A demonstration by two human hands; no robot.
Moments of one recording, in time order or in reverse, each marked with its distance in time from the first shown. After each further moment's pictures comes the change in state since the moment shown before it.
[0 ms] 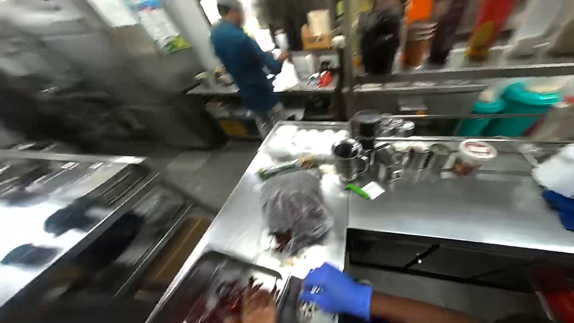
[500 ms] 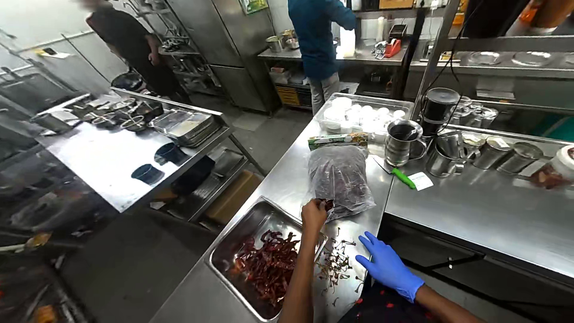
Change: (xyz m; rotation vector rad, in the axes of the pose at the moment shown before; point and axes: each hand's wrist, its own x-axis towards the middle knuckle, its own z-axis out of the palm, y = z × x) left_hand 0.114 -0.045 0.058 1.882 -0.306 0.273; right_hand -0.027 0.037 -0.011 -0.212 -0.280 0.564
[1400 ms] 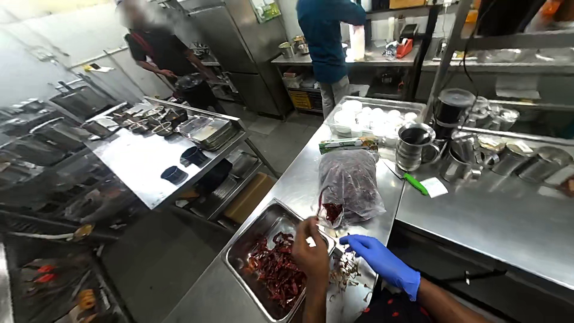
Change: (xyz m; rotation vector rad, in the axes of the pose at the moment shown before) left_hand -0.080 0.003 -0.022 -0.315 0.652 0.357; right_hand 0.020 -0.066 -0.043 0.825 -0.133 -0.216
